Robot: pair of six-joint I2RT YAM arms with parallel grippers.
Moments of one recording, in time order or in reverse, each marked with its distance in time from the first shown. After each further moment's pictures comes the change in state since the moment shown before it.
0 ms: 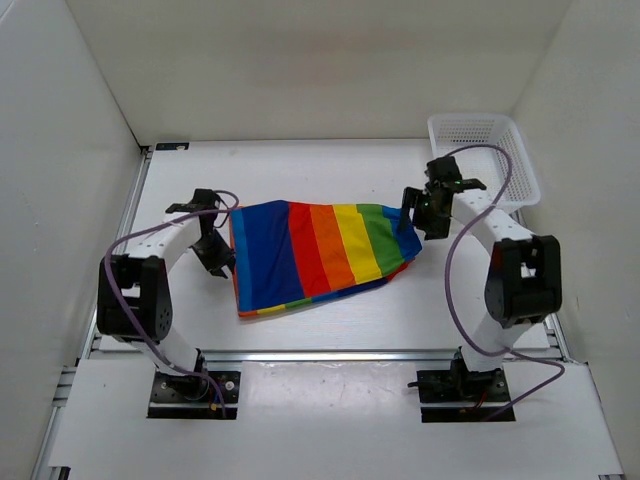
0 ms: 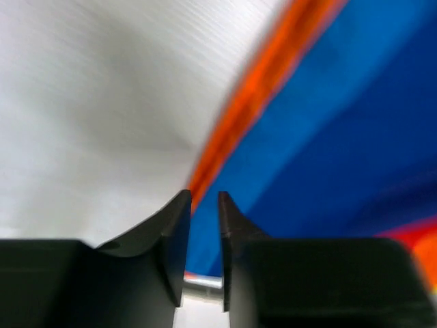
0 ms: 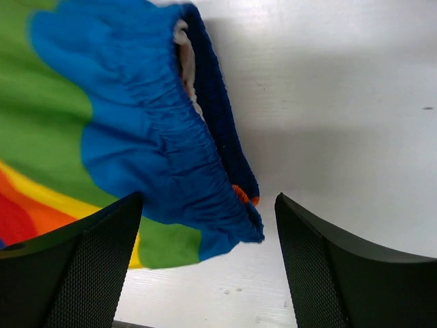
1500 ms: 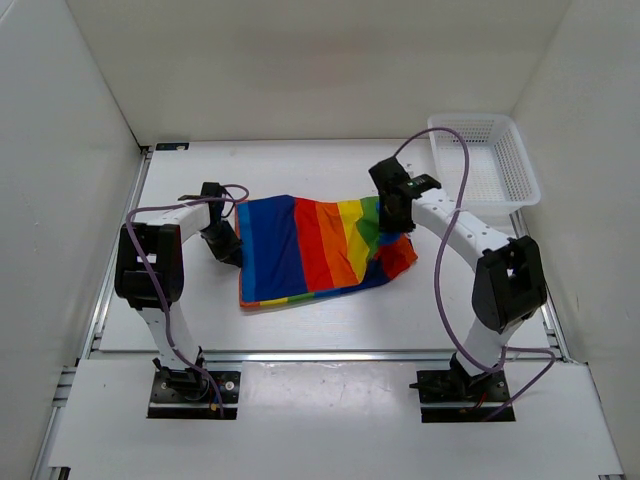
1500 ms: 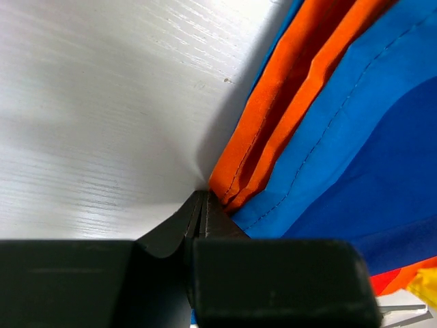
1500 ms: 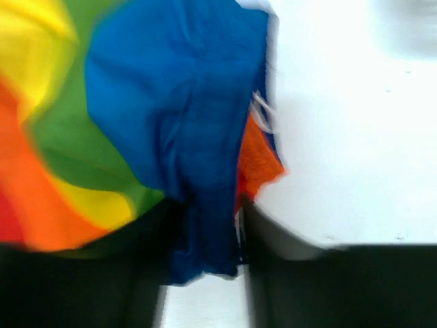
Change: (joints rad) left arm 0.027 0.278 0.120 0.135 0.121 0.105; right arm 0.349 0.039 0.169 -0.147 0.427 0.095
